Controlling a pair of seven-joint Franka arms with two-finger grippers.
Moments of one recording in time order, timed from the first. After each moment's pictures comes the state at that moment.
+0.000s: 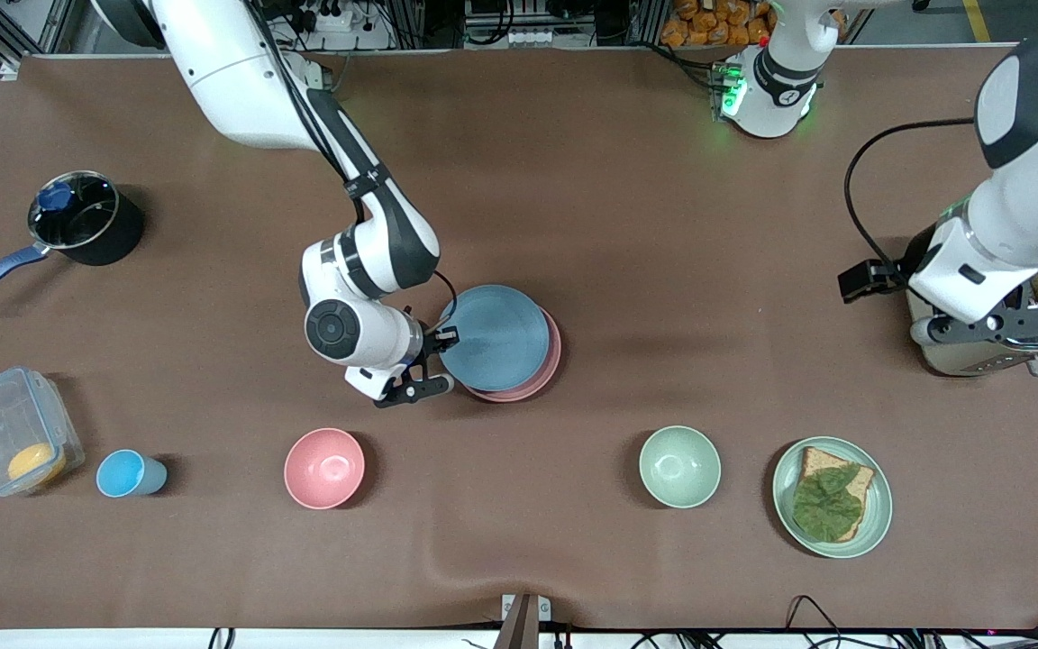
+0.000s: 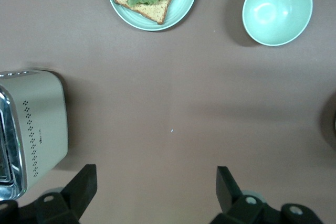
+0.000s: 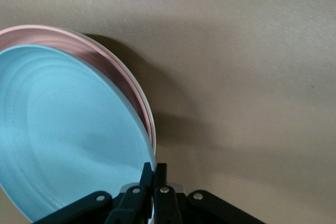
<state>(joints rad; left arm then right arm) -0.04 0.14 -0.13 -1.57 0.05 1.62 -0.24 0.55 0.70 -0.05 -1.56 0.37 2.14 0.07</state>
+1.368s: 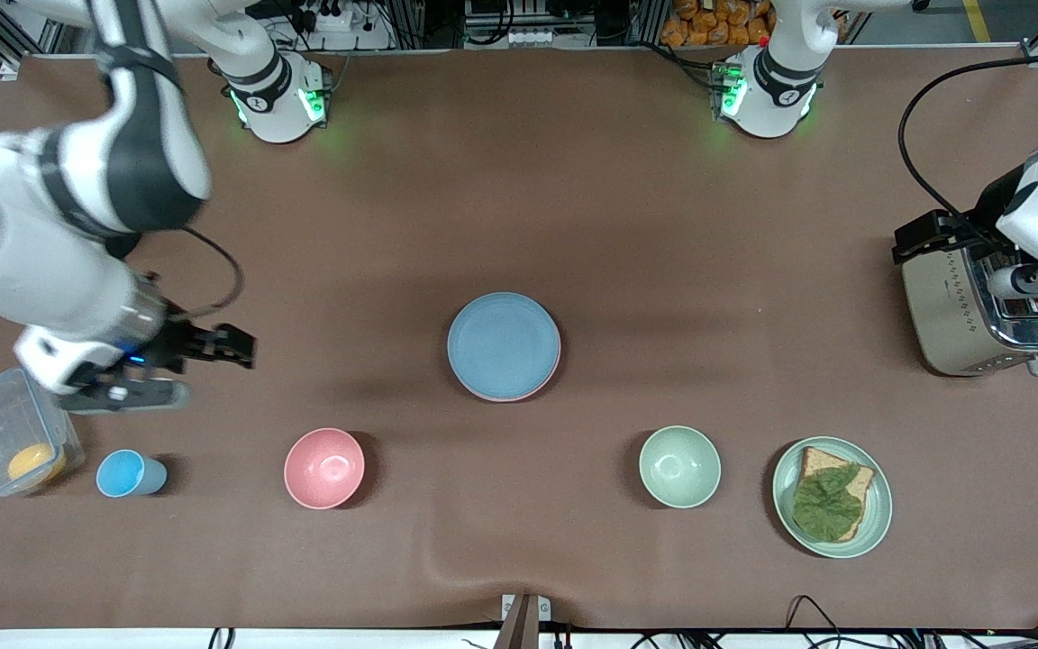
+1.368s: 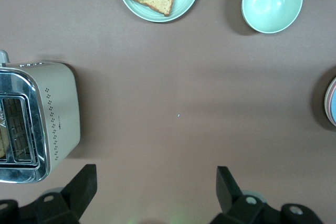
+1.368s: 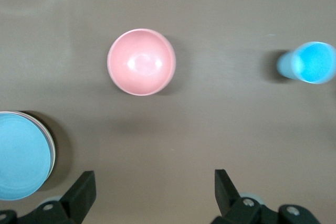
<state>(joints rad) -0.15 0.08 0.08 -1.53 -0.02 1.52 -0.11 0.40 0.31 -0.32 -1.44 0.14 1.78 0.05</state>
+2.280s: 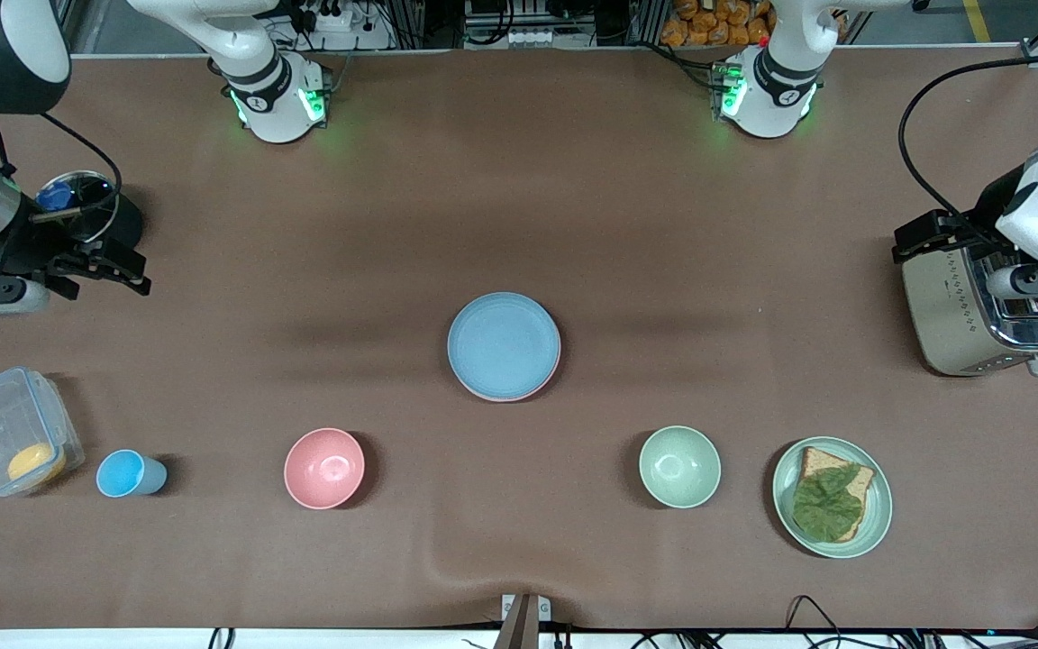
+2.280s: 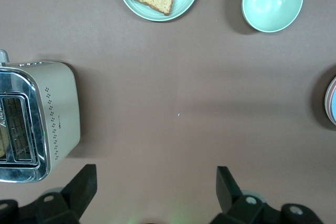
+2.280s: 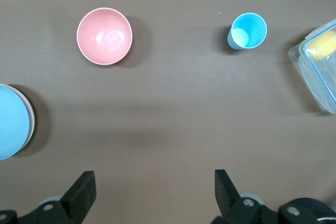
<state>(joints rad) -0.11 0.09 0.04 -1.53 -0.02 1.52 -0.11 0.04 0.01 -0.01 -1.72 0.05 1.78 -0.02</state>
